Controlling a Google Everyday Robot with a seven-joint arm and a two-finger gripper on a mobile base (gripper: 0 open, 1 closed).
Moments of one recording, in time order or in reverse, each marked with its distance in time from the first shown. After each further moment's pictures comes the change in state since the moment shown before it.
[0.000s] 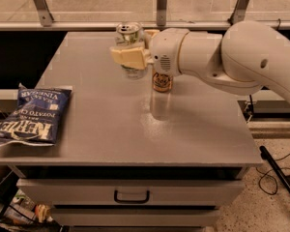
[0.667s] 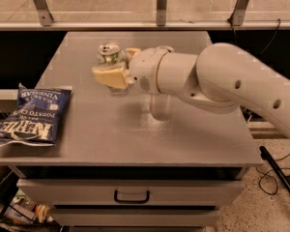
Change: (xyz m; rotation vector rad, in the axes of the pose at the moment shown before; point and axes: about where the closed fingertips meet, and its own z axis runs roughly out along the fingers) arm 0.028 0.044 0.028 -0.030 0.024 0.004
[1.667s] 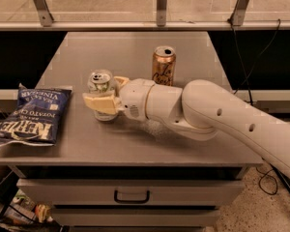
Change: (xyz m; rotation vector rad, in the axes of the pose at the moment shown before) arm 0.055 0.039 0.030 -0.099 -0.063 0.091
